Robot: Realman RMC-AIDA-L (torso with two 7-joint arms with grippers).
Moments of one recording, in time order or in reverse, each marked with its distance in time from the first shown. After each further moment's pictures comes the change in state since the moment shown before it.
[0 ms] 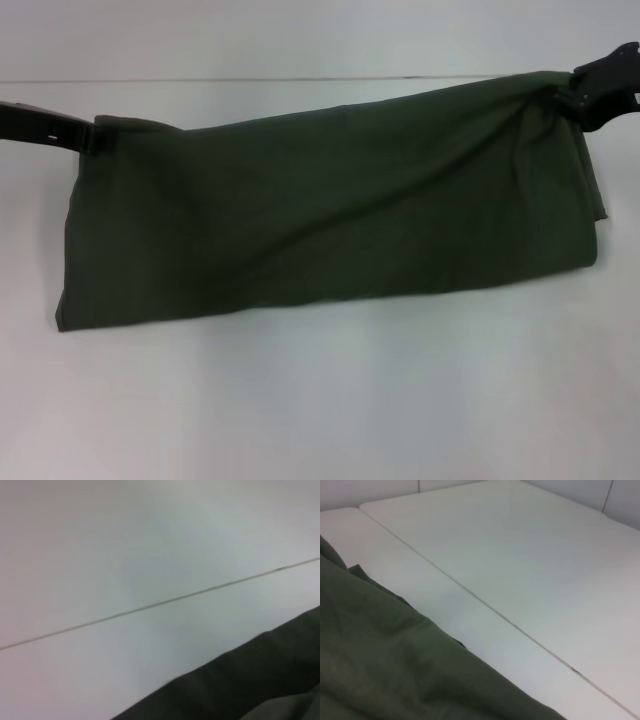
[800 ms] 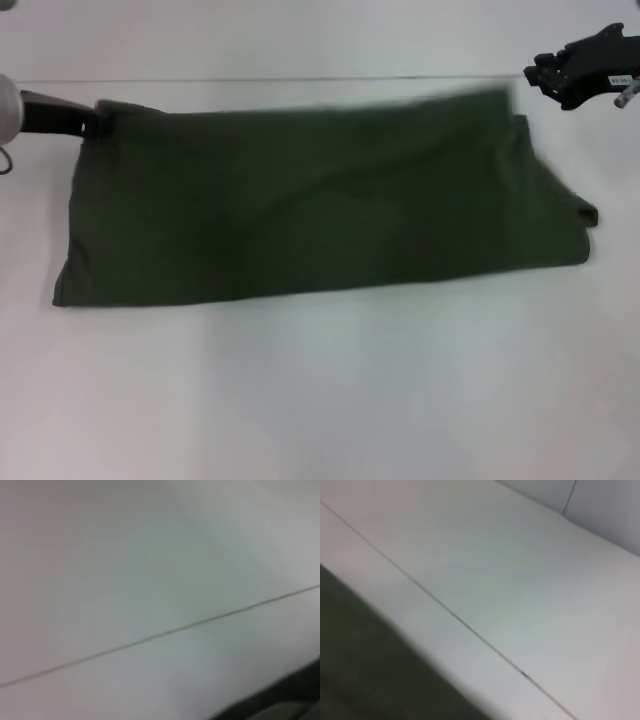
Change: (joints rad) left arm 0.001 -0.018 0.102 -0.125 0.004 -0.327 -0.007; right arm 0.073 -0.015 -0.044 0.201 0.003 0.288 -0.093
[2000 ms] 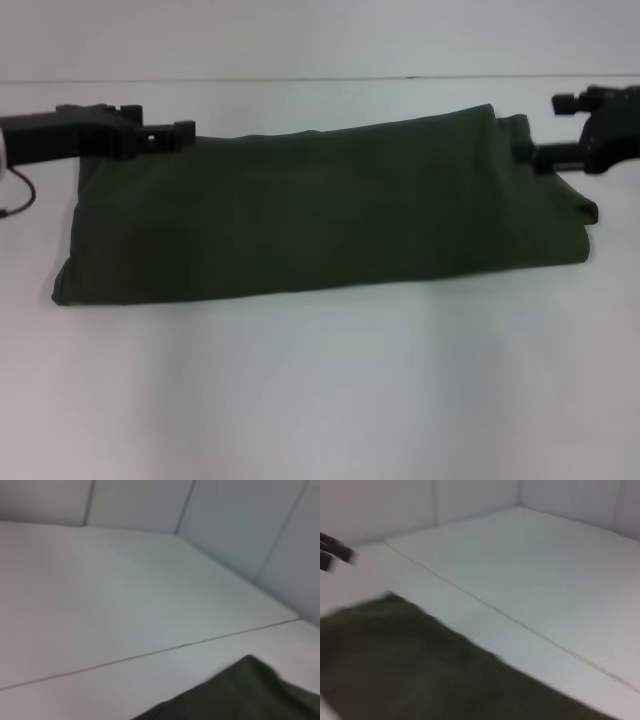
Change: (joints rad) left arm 0.219 -0.009 0.026 0.154 -0.535 0.357 0.196; right arm -0.223 0.042 0.019 -0.219 0.195 -0.321 0.000
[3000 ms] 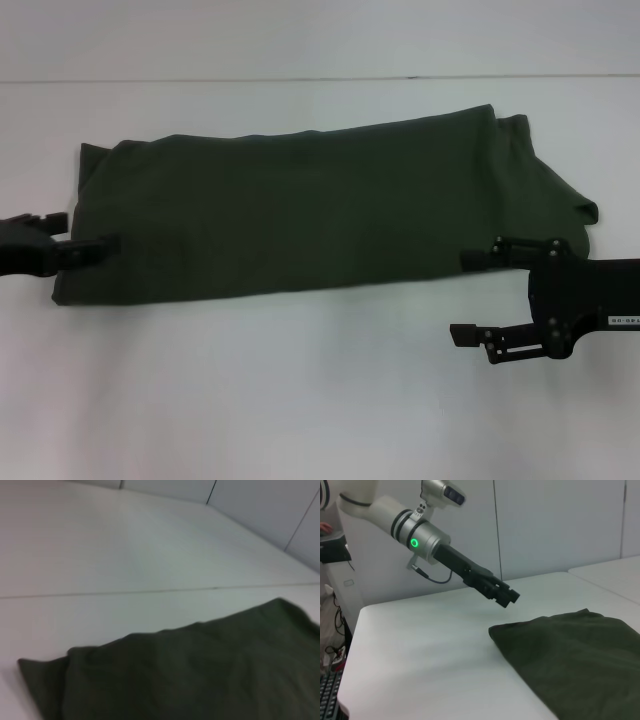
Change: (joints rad) left arm 0.202 -0.044 -0.114 0.064 0.060 0.099 0.132; right arm -0.116 0.043 -0.031 0.175 0.143 -0.376 -0.387
